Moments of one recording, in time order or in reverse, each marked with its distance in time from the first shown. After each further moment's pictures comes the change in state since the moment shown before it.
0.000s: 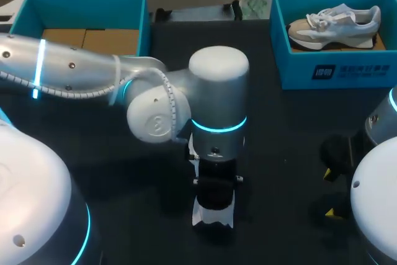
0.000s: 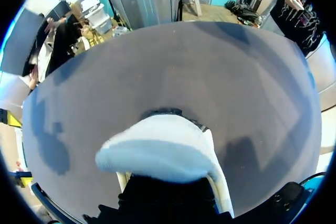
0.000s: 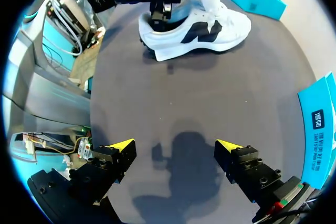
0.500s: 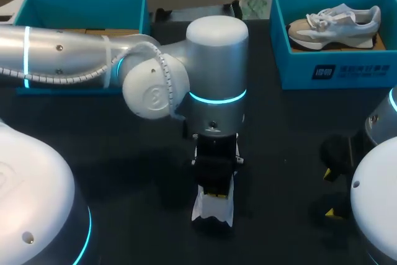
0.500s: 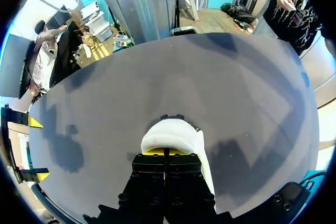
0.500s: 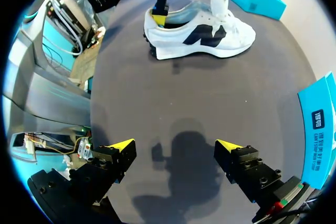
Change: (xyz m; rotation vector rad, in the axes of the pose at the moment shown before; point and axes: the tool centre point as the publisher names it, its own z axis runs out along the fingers) left arm -0.001 -0.003 -0.045 0.067 -0.024 0.042; right arm 0.000 0.000 0.000 0.000 0.000 0.000
